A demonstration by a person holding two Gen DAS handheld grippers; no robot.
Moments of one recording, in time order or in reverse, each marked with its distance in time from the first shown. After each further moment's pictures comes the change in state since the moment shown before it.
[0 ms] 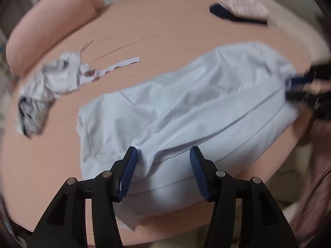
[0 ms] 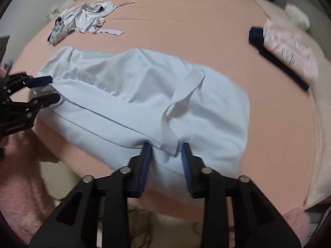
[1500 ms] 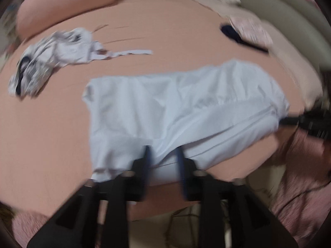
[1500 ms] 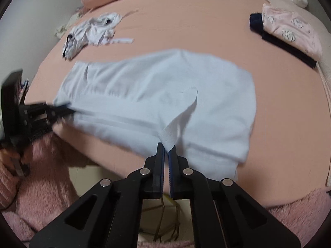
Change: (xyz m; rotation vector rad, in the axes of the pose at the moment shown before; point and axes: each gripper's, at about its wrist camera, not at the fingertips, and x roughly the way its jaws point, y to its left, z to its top) left arm -0.027 0.050 -0.040 -0.363 -0.040 -0.235; right arm -0.026 -0.010 -0.030 0.164 0.005 0.204
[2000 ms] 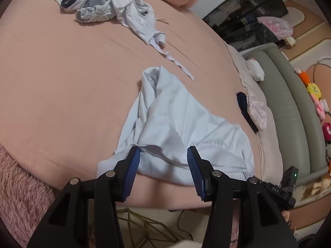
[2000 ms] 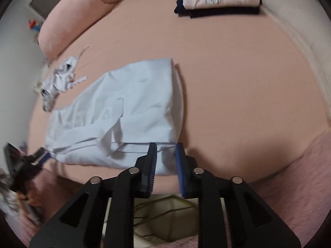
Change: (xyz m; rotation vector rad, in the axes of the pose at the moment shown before) left arm -0.006 0.086 -0.032 -0.560 -0.105 -0.235; right arm -0.016 -0.090 -0.034 0.431 -0.109 0.029
